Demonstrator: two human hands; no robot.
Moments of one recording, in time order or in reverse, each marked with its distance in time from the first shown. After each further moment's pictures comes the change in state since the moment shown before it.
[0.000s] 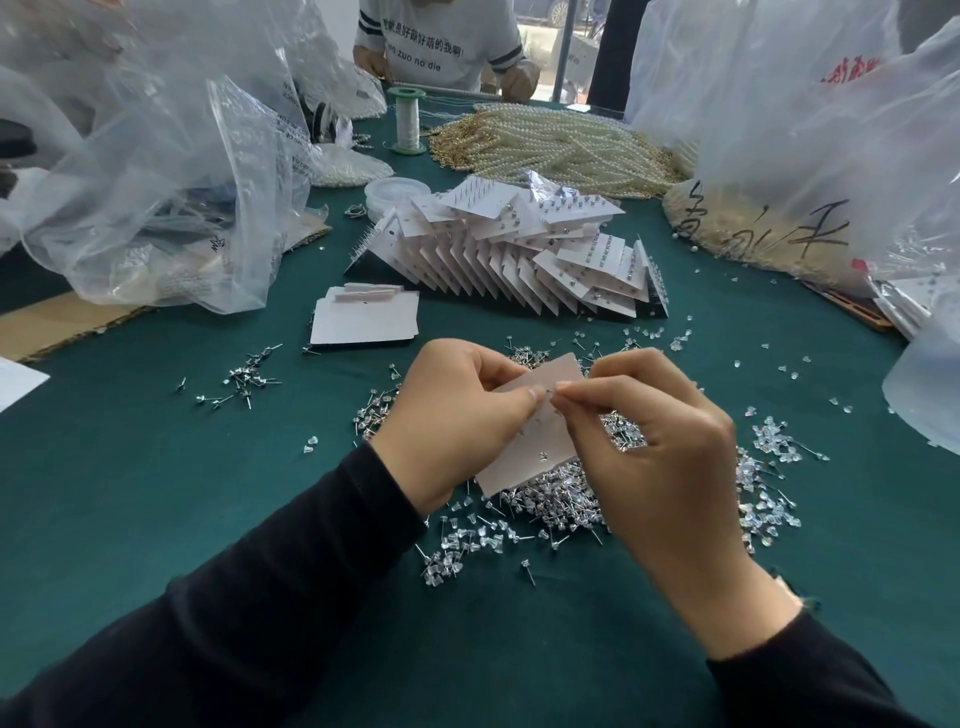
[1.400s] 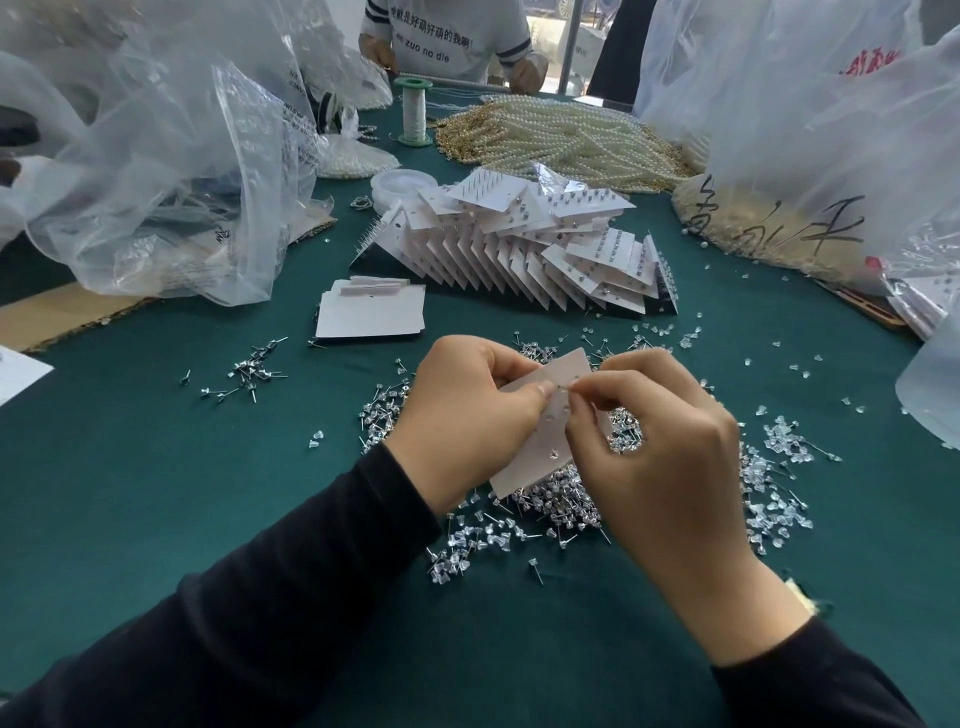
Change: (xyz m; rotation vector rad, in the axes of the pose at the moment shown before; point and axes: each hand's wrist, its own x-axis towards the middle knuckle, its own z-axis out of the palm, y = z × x) left_hand -0.001 0.000 0.003 0.020 0.050 0.022; right_hand -0.002 -0.001 0.004 -0.097 -0.030 -0.012
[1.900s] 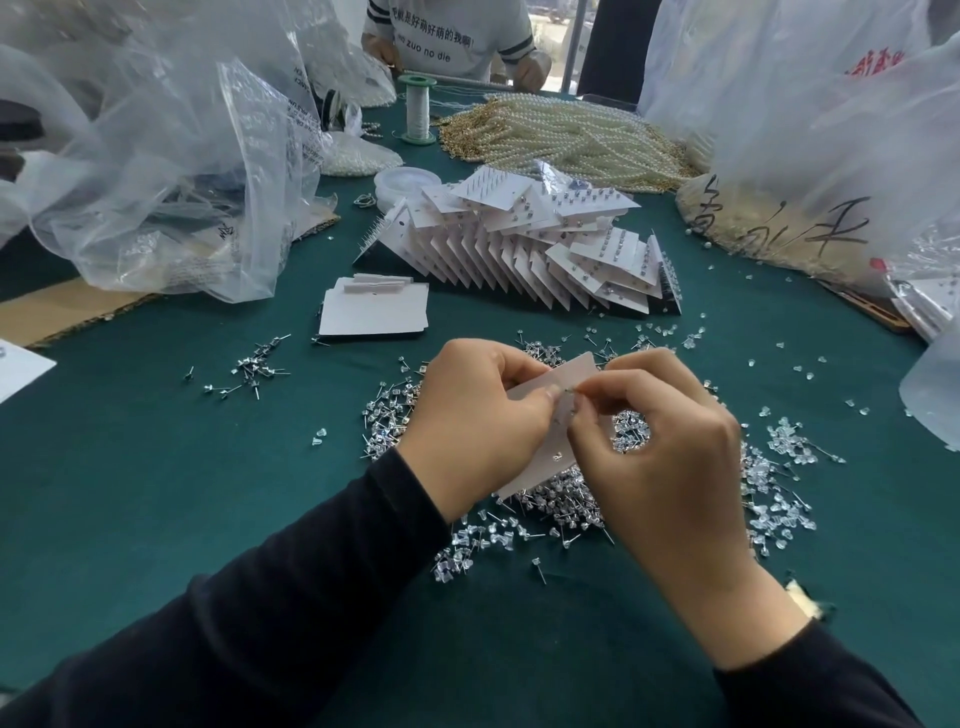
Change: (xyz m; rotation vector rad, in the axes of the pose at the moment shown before) left_hand -0.001 -0.002 0.003 0.090 0.037 0.062; right_hand 0.000 -0.002 0.001 0.048 -0.030 0.066
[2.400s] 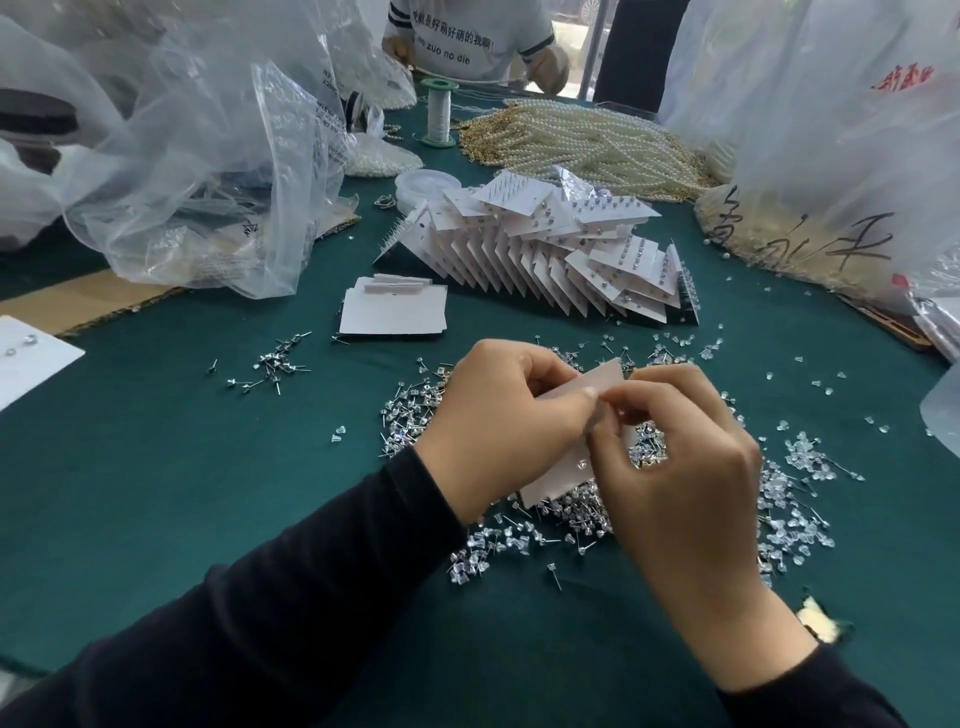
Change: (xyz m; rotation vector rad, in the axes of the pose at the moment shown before) left_hand -0.003 0.007 -0.005 -0.052 -0.083 0.021; right_hand -0.004 -0.002 0.005 -0.059 0.091 -0.042
